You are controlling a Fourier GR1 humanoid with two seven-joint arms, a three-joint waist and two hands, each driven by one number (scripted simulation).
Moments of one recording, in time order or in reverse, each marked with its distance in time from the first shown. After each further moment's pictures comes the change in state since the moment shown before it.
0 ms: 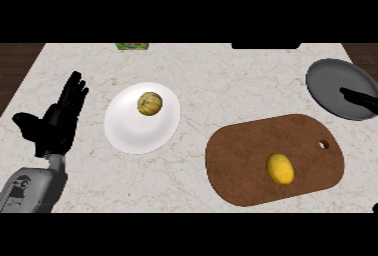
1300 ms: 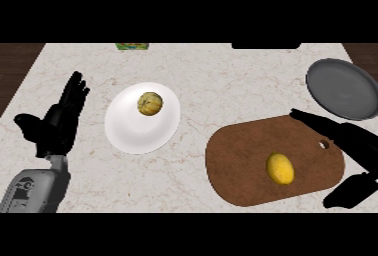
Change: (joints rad) left arm 0.007 -0.076 0.076 -0.022 -0.095 -0.062 0.021; right arm -0.039 0.294 0.125 0.129 0.416 0.130 0.099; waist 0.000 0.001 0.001
